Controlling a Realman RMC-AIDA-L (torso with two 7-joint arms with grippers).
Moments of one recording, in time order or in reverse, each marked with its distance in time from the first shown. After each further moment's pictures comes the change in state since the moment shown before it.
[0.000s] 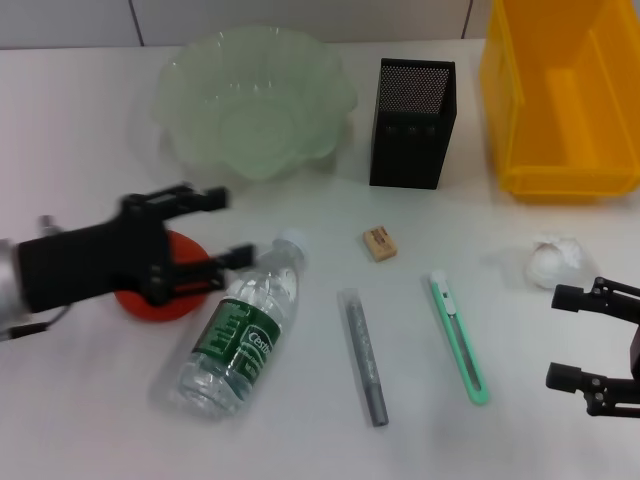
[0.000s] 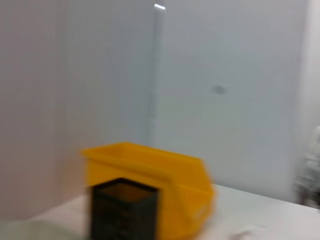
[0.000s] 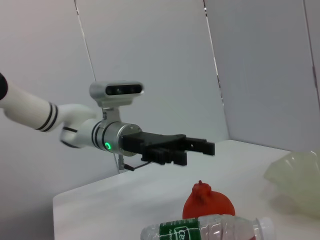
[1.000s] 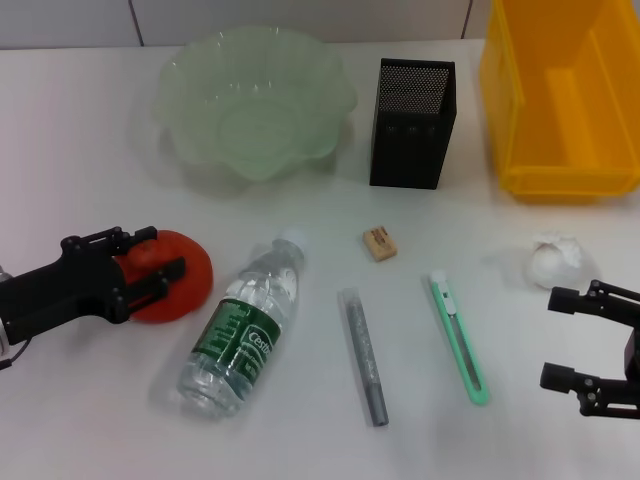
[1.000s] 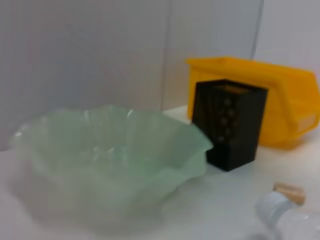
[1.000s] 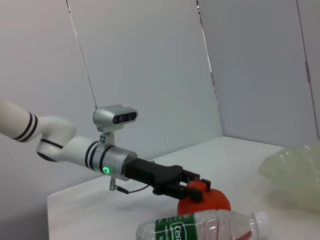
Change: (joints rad) left arm 0.077 -0.002 0.001 -0.064 0.014 -0.319 0.070; right arm -0.008 0.010 -0.002 0.001 0.000 0.022 0.001
